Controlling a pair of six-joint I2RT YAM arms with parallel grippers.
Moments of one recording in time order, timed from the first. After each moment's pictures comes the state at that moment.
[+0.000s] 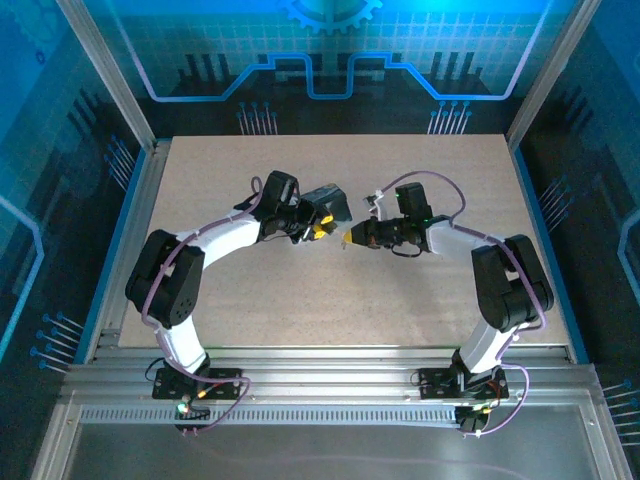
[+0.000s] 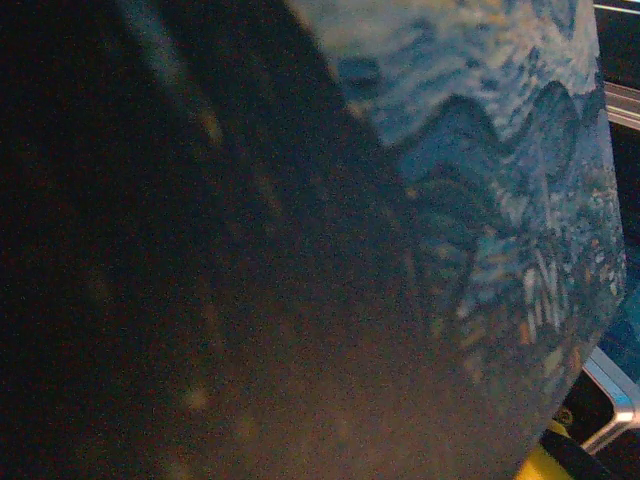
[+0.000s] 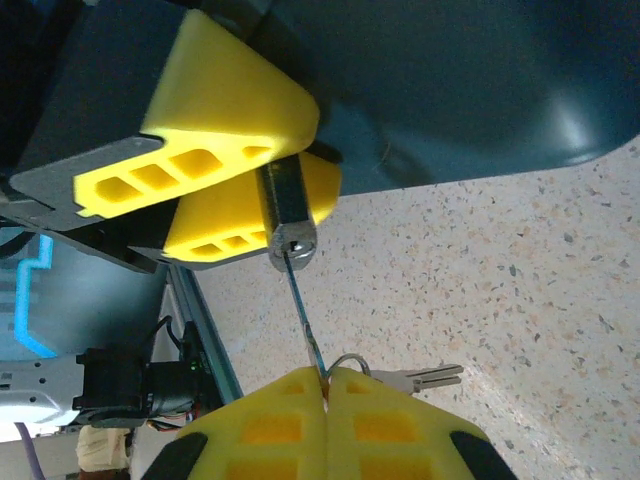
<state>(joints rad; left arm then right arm) -0.43 1.78 1.16 -0.16 0.50 -1.43 0.31 1.71 0.96 -0.08 -0.92 0.46</state>
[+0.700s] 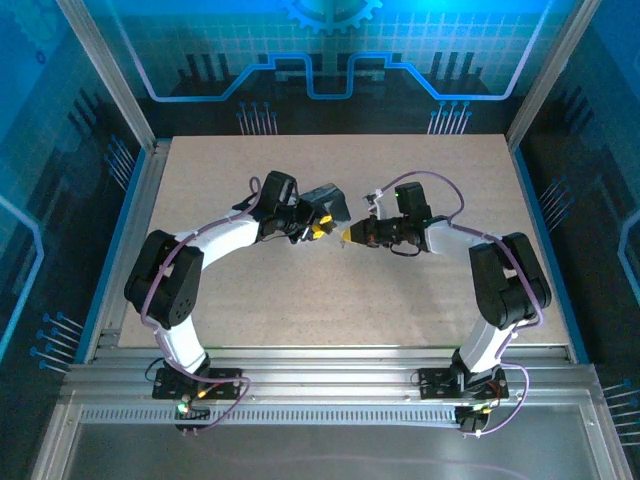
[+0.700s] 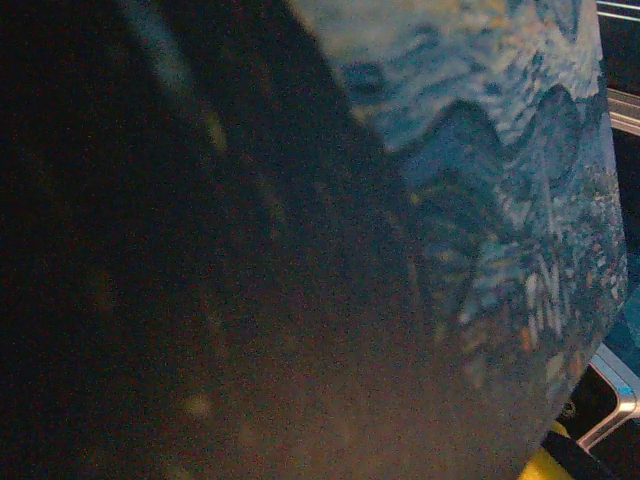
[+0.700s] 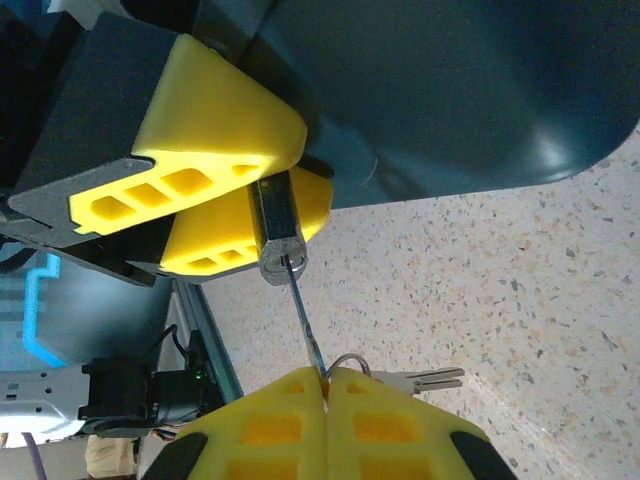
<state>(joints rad) -0.42 1.77 1.15 -0.16 0.50 -1.43 0.31 1.73 0.96 -0.03 -0.93 0.50</state>
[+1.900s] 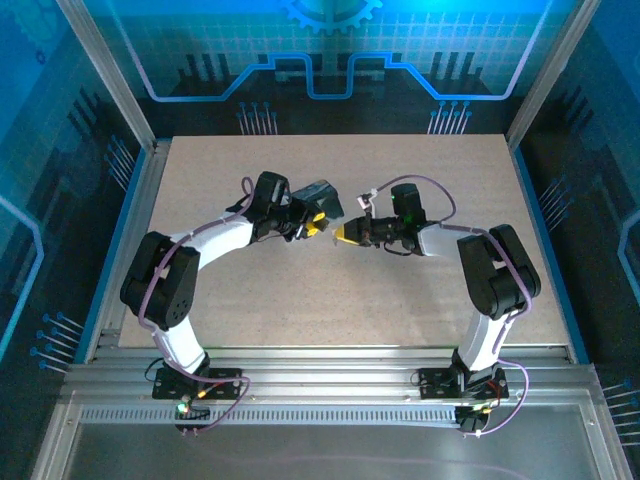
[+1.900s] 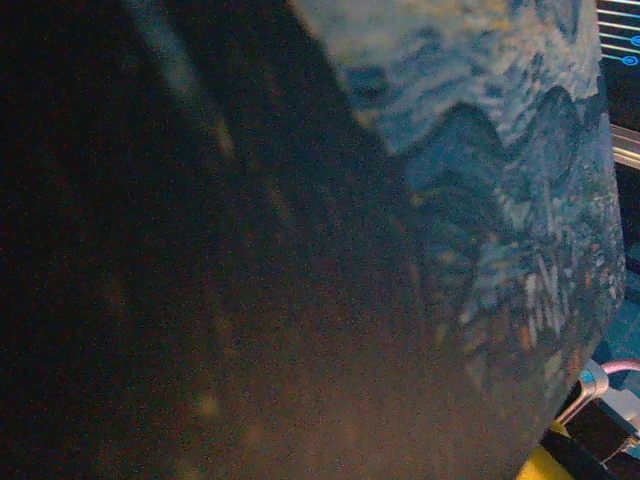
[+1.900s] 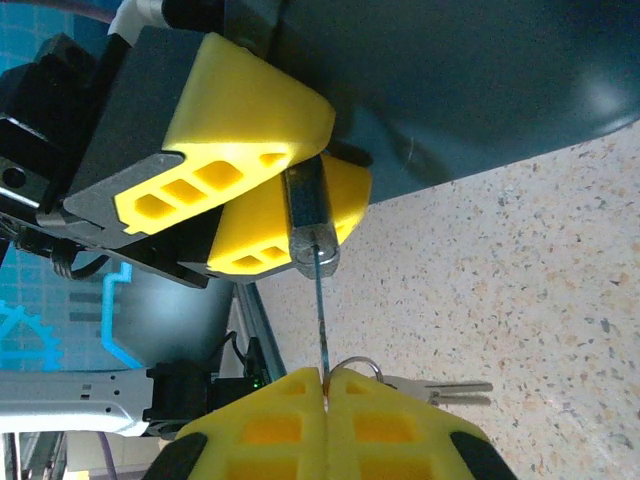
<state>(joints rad) -0.39 1.75 1.10 -0.09 0.50 -1.43 0.33 1.81 0.93 0.25 -1.03 0.71</state>
